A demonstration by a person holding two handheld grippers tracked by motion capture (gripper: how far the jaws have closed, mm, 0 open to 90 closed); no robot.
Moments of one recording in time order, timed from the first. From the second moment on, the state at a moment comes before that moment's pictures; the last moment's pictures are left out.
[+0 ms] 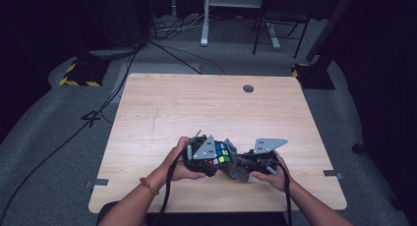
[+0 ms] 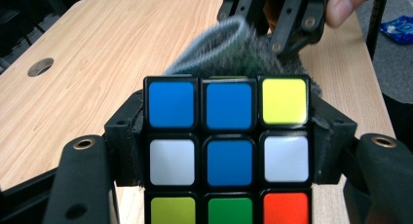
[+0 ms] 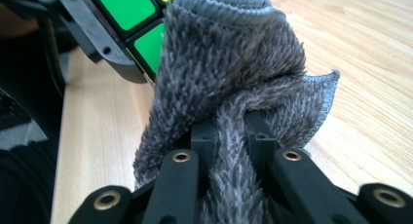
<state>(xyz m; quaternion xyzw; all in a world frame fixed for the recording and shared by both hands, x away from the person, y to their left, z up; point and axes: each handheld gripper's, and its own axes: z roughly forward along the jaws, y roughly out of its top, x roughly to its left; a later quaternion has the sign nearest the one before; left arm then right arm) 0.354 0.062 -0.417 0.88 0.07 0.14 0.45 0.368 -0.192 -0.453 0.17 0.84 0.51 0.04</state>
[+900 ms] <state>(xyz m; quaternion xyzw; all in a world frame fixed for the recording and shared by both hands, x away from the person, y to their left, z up) 0.352 0.059 -0.414 0.88 0.07 0.16 0.44 0.368 -0.183 -0.455 0.18 0.86 0.47 0.08</state>
